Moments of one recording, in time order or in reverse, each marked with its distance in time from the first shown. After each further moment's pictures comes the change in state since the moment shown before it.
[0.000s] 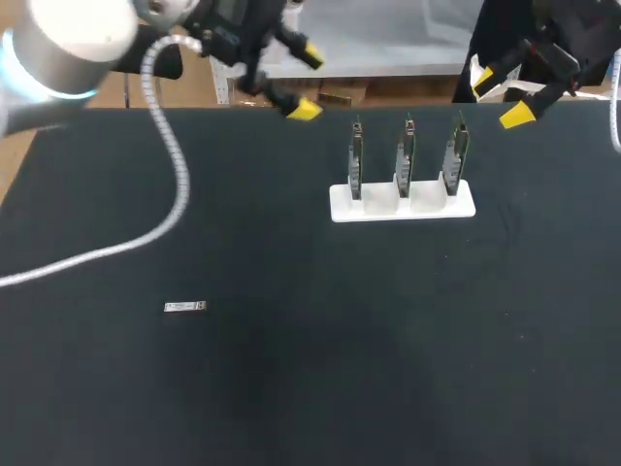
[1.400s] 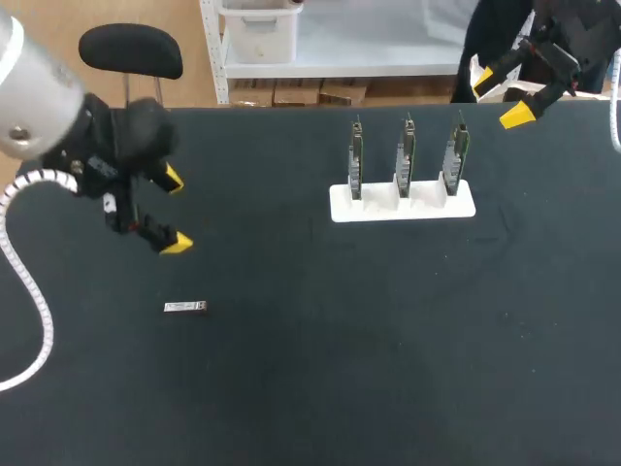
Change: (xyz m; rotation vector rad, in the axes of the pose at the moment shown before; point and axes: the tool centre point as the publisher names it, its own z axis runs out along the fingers) left arm 0.126 -0.190 -0.076 -0.166 0.398 -0.263; right arm 0.000 0.000 0.000 0.000 0.000 0.000
